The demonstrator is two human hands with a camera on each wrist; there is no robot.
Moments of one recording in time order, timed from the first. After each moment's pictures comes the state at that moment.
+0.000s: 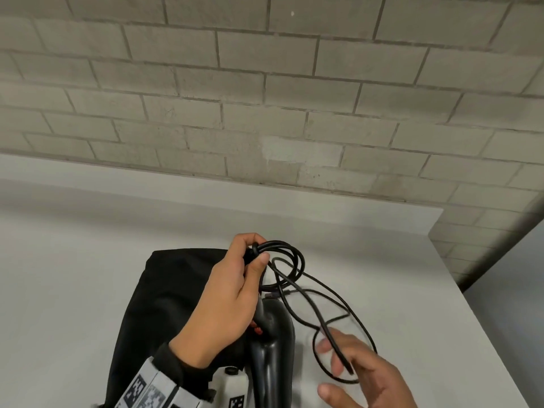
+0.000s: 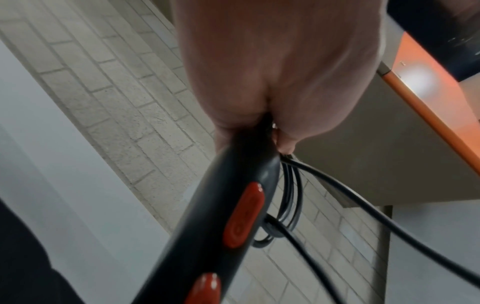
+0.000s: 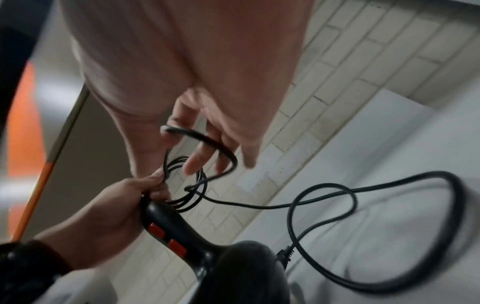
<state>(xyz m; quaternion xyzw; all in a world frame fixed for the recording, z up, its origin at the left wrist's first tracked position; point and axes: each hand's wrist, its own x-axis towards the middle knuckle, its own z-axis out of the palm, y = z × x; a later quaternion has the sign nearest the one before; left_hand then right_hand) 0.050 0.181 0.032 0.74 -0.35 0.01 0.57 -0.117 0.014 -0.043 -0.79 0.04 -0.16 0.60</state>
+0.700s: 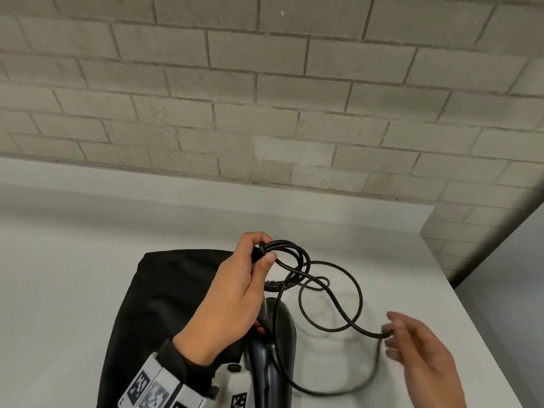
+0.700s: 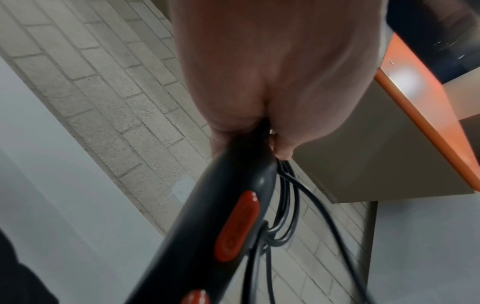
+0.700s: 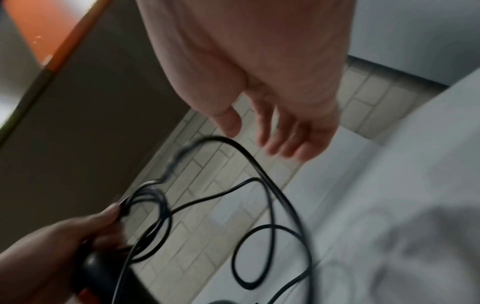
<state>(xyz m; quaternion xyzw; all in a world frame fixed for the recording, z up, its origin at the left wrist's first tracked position) 0.046 0.167 0.036 0.75 -0.36 -0.02 0.55 -0.126 -0.030 -0.039 -0.63 0.34 -0.35 0.61</state>
